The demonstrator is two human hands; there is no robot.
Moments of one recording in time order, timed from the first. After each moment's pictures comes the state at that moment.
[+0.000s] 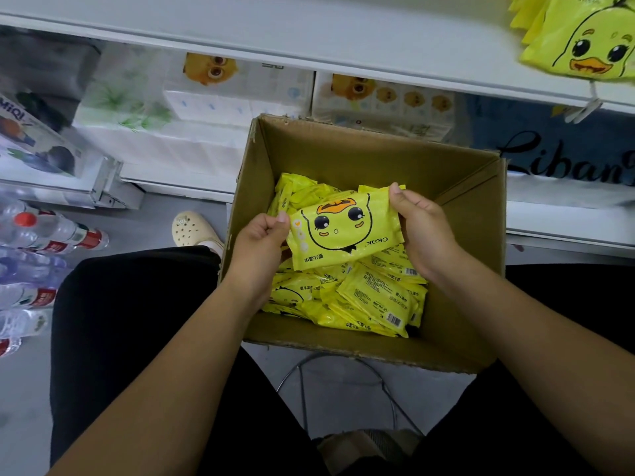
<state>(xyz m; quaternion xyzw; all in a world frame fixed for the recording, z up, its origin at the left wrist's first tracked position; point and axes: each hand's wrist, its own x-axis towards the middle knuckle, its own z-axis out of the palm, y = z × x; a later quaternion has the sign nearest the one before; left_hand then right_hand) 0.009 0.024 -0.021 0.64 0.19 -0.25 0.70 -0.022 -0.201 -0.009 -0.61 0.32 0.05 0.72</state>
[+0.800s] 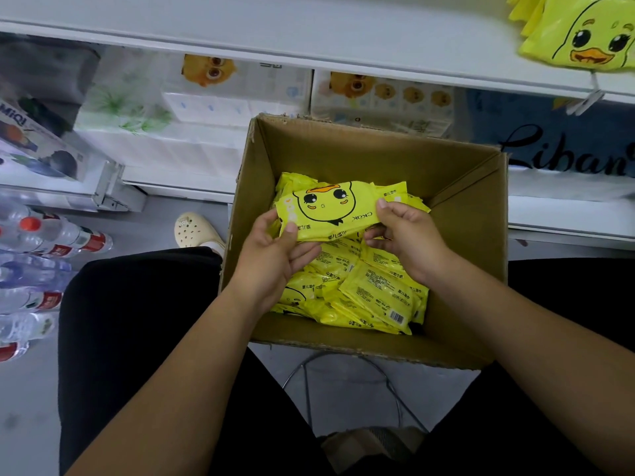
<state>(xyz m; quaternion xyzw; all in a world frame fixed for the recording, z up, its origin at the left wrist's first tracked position) 0.005 0.023 -0.025 0.52 0.19 -0.31 0.77 -0.028 -0.193 -0.028 -0.61 0.33 0.07 0.72</state>
